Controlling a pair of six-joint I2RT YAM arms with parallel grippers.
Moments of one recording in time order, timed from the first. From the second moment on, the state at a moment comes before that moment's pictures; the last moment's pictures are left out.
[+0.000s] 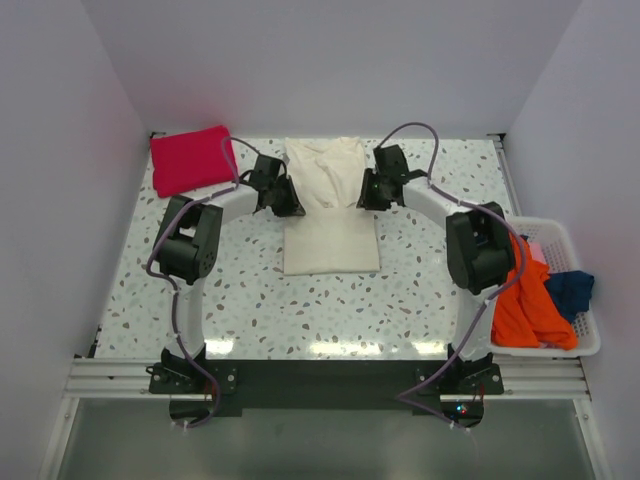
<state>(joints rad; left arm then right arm) -0.33 2.13 1.43 -0.18 0.27 -0.59 0.34 1.99 1.48 -0.37 -0.07 0.48</state>
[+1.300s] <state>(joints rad) -0.49 1.53 0.61 0.10 0.10 -0.79 0.52 1.52 0.79 -0.39 0.08 0.60</state>
